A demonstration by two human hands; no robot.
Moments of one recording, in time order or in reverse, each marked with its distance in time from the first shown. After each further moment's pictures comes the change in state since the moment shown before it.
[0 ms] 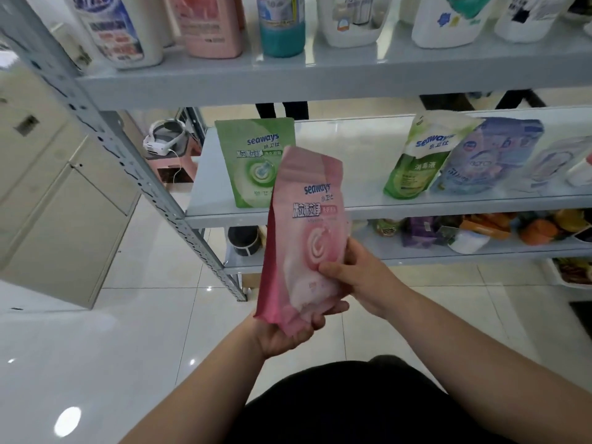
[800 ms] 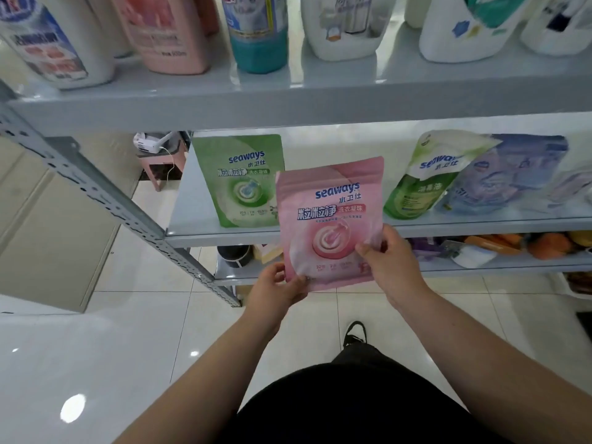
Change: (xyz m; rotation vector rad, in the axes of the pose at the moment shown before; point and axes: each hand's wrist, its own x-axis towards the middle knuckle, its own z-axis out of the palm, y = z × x) left_hand 0.096 0.047 0.015 0.510 0.359 0.479; right_hand 0.077 -0.020 -0.085 -0.527 0.575 -0.024
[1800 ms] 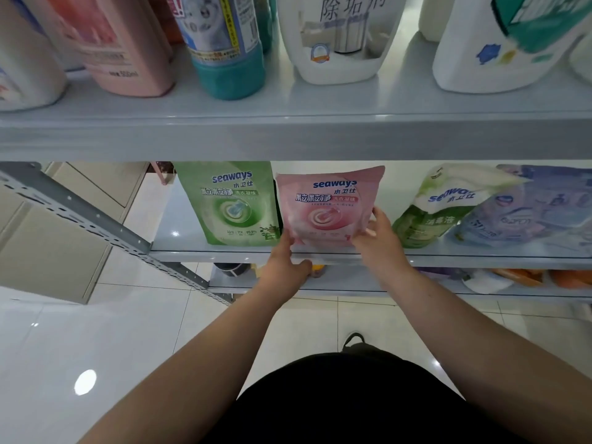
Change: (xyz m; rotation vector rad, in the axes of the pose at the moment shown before) left_hand 0.098 0.044 0.047 0.509 0.012 0.135; right_hand 0.120 -0.008 0.010 0.048 -0.170 0.061
